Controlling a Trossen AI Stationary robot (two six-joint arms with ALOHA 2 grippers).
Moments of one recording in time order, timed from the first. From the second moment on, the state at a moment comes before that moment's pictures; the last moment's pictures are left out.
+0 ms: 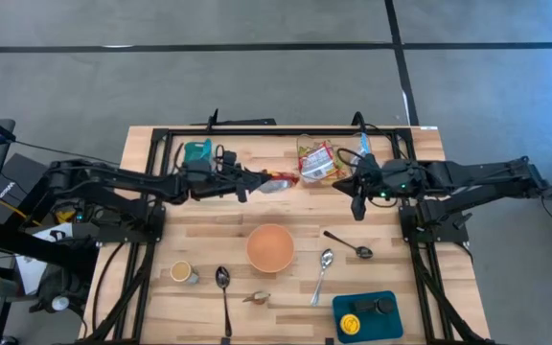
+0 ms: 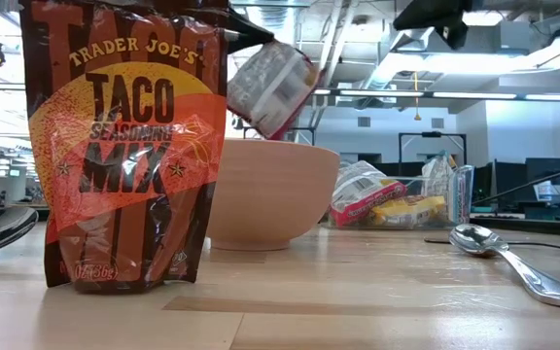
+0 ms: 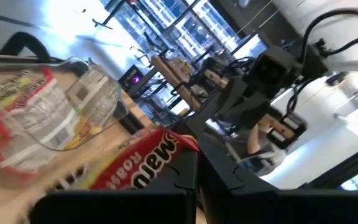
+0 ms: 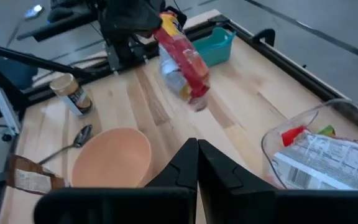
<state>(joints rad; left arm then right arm) 0.08 1.30 0.65 0.69 -0.13 -0.81 0.09 0.93 0.91 -0.47 0.32 0.38</state>
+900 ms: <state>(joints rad) 0.08 1.55 0.75 0.88 -0.07 -0.92 0.02 1.09 0.91 -0.46 0.29 0.23</state>
